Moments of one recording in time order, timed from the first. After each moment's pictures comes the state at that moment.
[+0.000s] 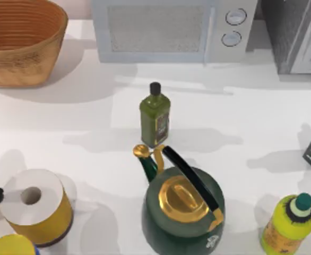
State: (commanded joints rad) left arm 0.00 0.00 0.00 0.00 0.00 0.00; right arm 0.00 0.00 0.00 0.00 0.00 0.00
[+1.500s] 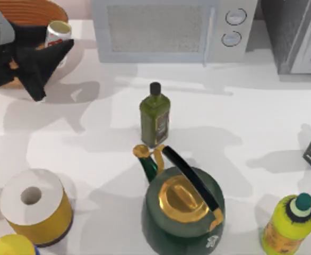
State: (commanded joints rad) left arm 0.01 1.60 0.72 0.80 0.98 0.11; right arm 0.00 0.00 0.00 0.00 0.00 0.00
